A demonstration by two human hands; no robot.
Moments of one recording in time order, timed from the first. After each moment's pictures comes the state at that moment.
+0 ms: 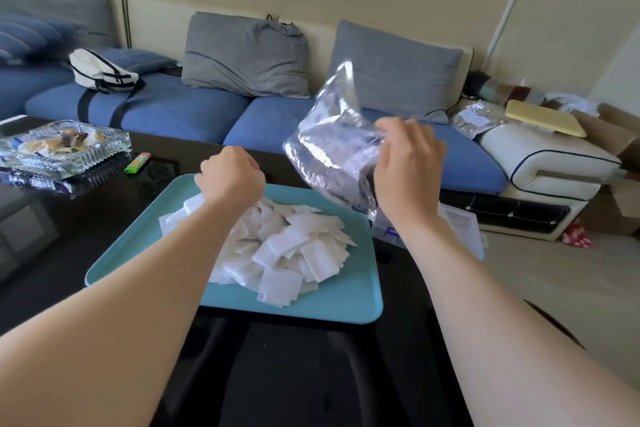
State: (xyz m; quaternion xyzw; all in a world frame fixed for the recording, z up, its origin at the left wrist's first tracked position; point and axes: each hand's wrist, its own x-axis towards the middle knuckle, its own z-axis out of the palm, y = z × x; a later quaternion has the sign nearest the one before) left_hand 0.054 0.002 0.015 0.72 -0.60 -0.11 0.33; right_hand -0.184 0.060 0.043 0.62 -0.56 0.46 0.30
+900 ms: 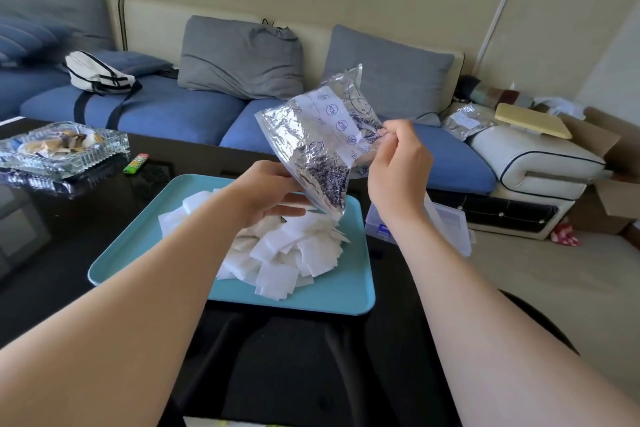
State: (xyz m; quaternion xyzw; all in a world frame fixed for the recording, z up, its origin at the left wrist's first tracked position) left_hand 0.029 0.034 0.025 0.47 -0.57 -0.57 0.37; right_hand -0.174 0.069 0.047 0.54 -0.58 0.60 0.12
